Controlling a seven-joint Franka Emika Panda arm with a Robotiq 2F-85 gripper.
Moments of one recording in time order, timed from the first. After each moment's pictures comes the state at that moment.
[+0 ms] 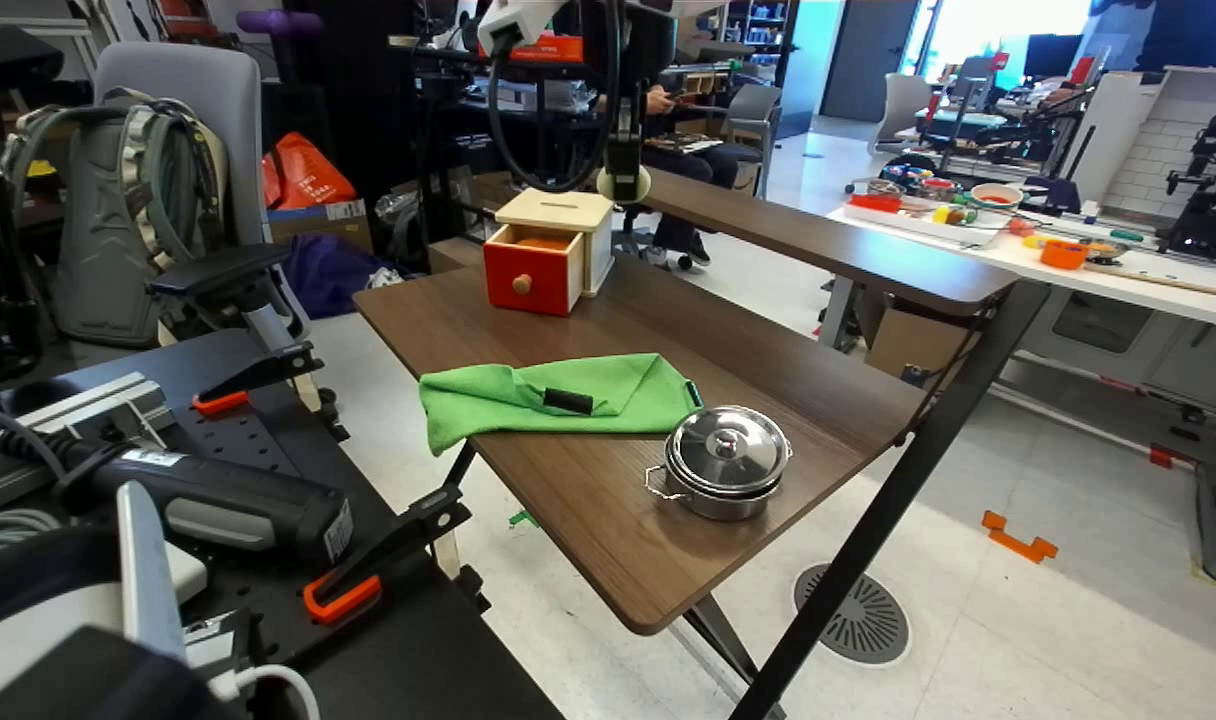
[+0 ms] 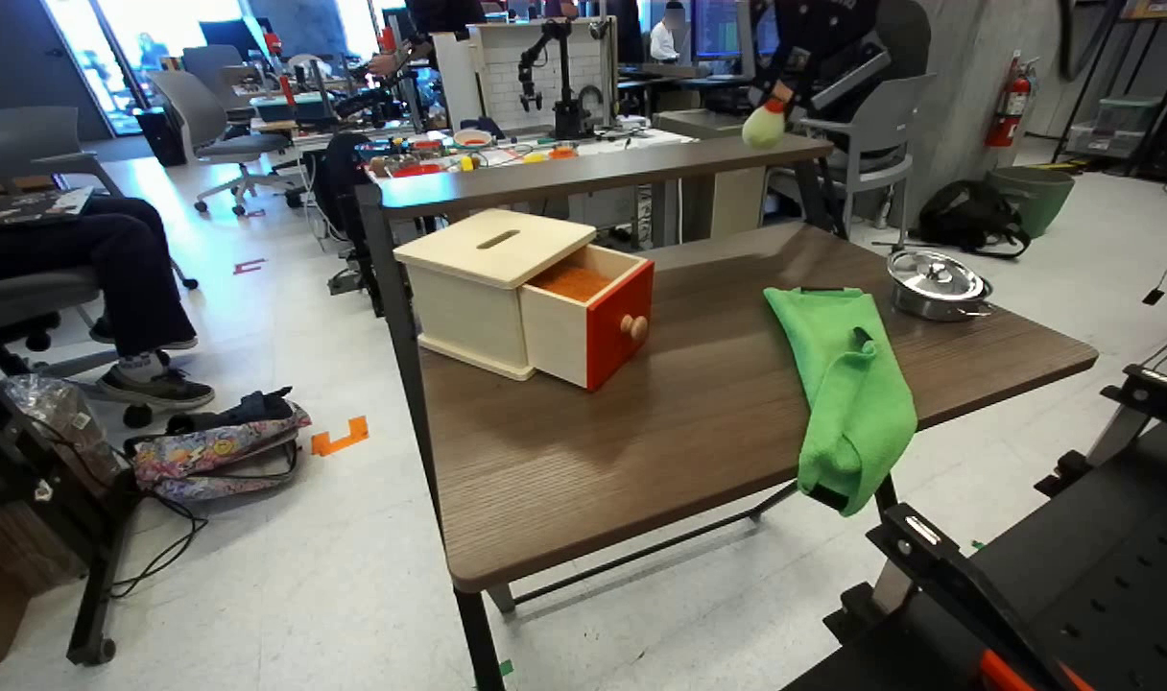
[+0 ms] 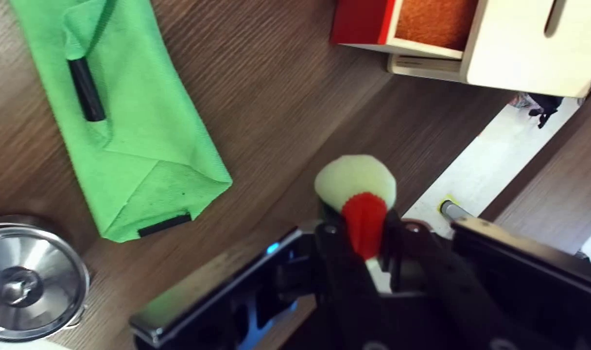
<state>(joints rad) -0.05 0.33 0.03 -2.09 0.44 2.66 0.43</state>
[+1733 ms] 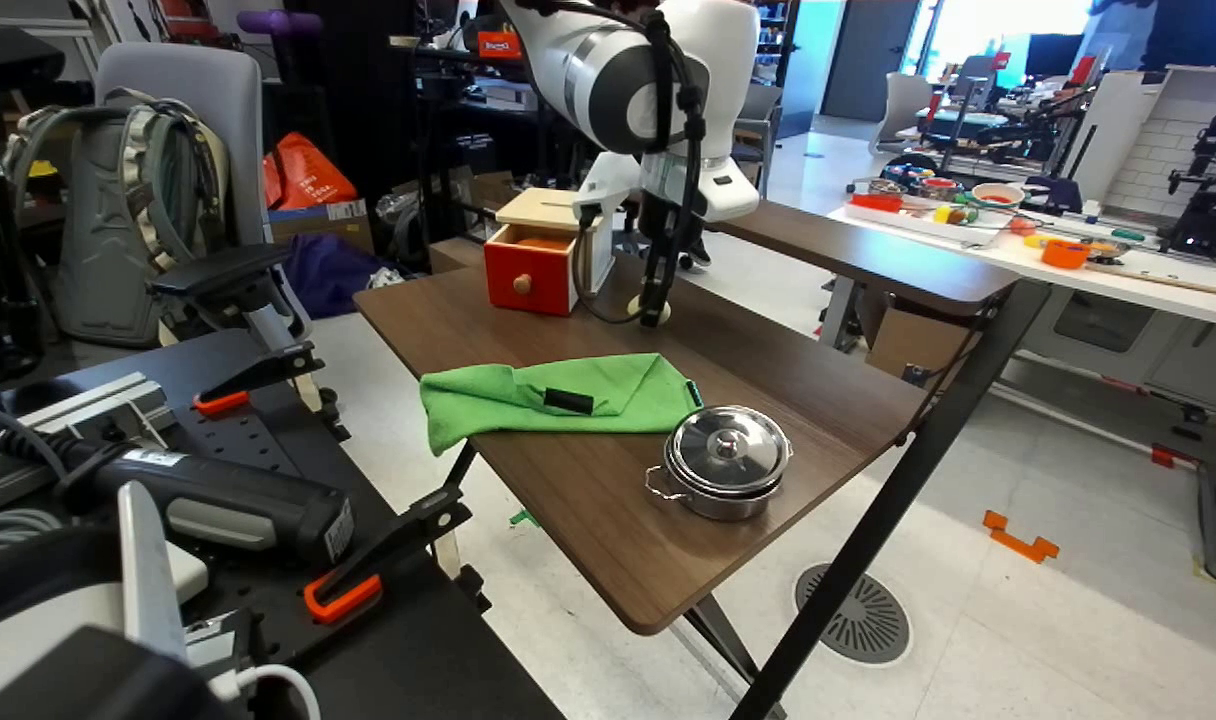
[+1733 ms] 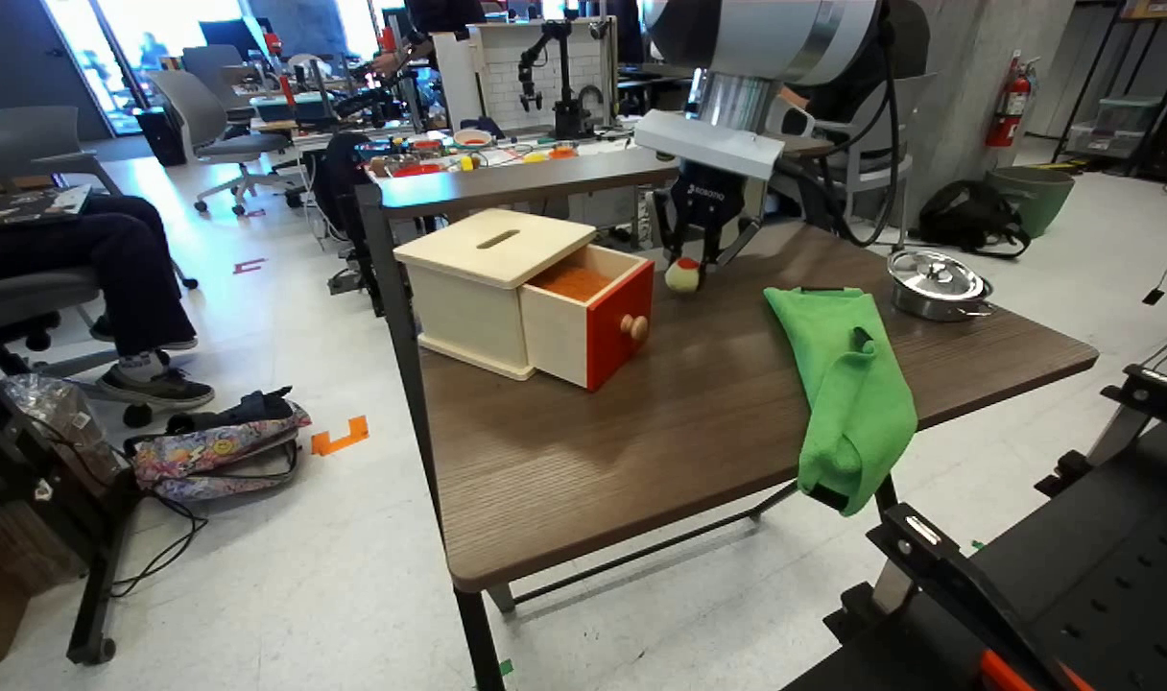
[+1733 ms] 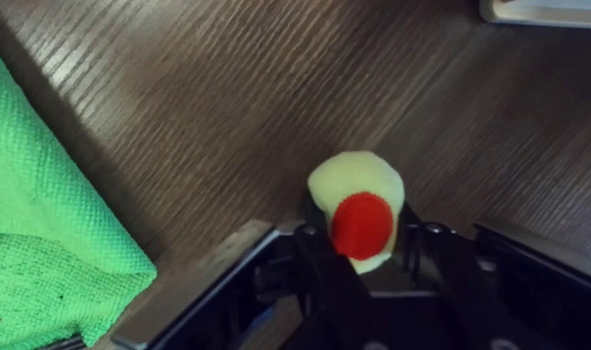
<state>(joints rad) 0.04 0.95 -0.06 -1.44 0.33 2.45 0.68</state>
